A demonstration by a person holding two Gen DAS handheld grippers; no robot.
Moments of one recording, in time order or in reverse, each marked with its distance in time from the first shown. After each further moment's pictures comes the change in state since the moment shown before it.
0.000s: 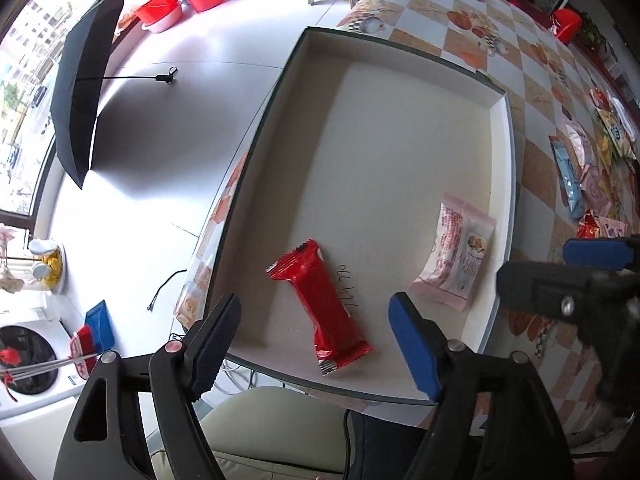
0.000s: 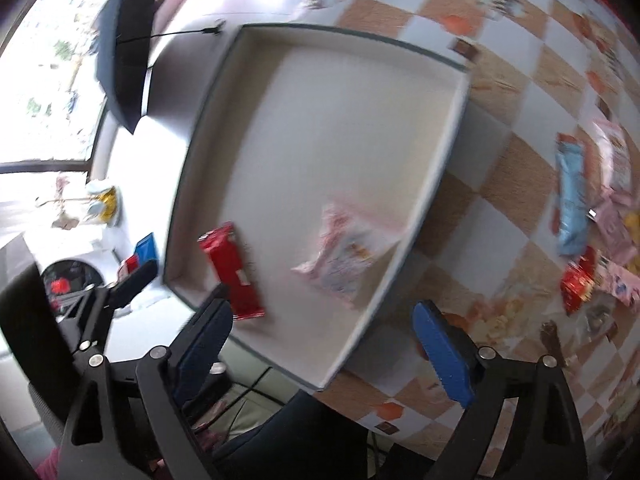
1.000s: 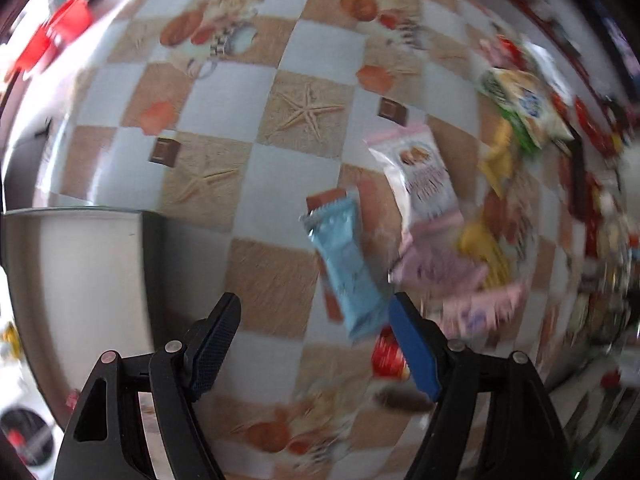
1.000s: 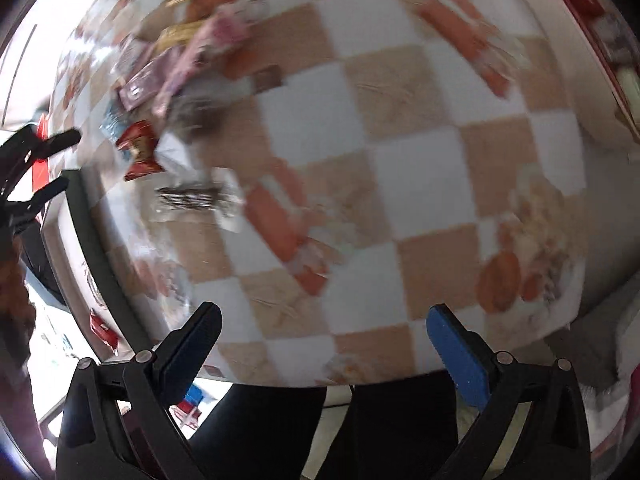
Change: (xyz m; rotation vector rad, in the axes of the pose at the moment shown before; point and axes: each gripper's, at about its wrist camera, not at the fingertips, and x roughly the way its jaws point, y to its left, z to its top) left arm 0.035 -0.259 0.135 0.188 0.145 -0.221; right arm -0.030 -0.291 -0.231 0.857 -0.093 0.054
